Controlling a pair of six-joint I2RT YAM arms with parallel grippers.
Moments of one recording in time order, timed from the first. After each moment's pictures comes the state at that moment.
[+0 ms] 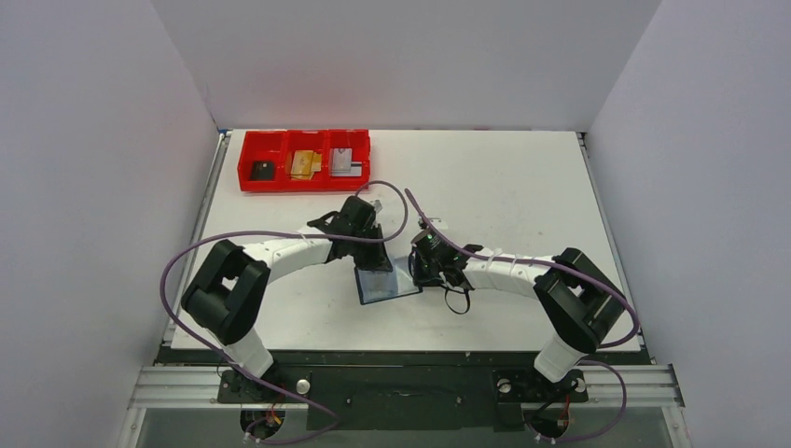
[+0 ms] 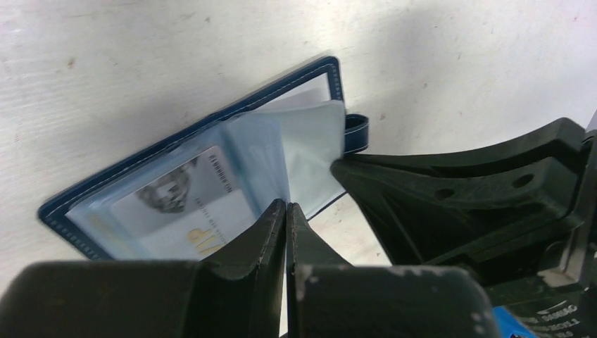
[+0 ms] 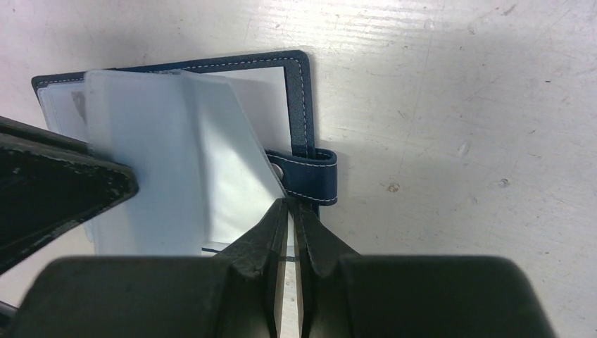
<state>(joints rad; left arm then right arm) -0.62 1.67 0.98 -0.29 0.26 -0.74 0.80 1.65 0.85 -0.20 0.12 0.70</state>
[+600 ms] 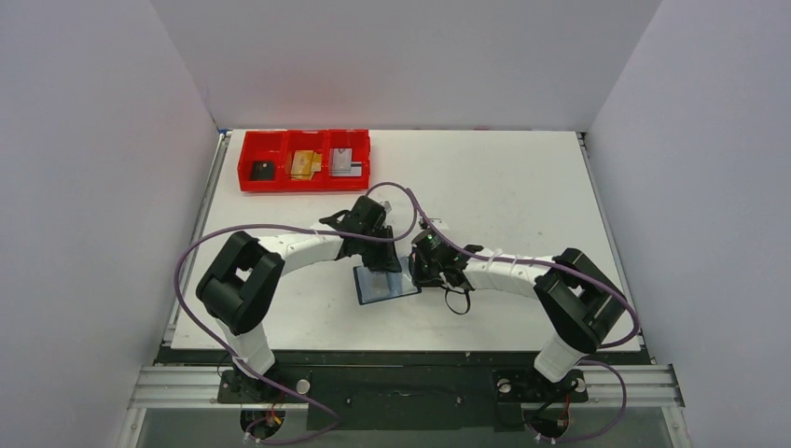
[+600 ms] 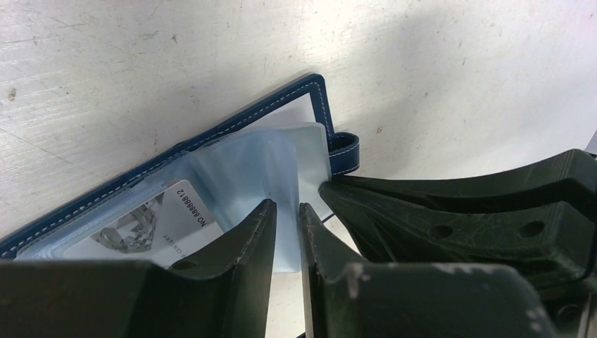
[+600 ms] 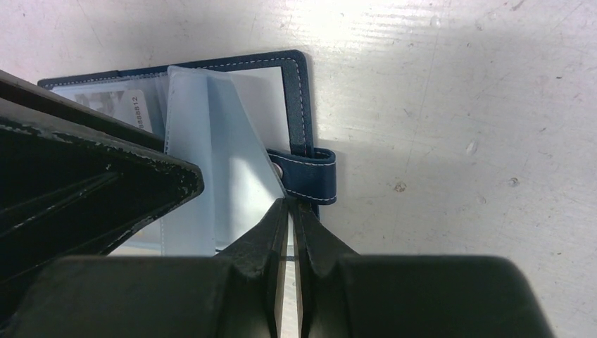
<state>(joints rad) -0.65 1.77 1.05 -0.28 0.26 -0.75 0.80 1.64 0.85 -0.18 0.11 0.72</state>
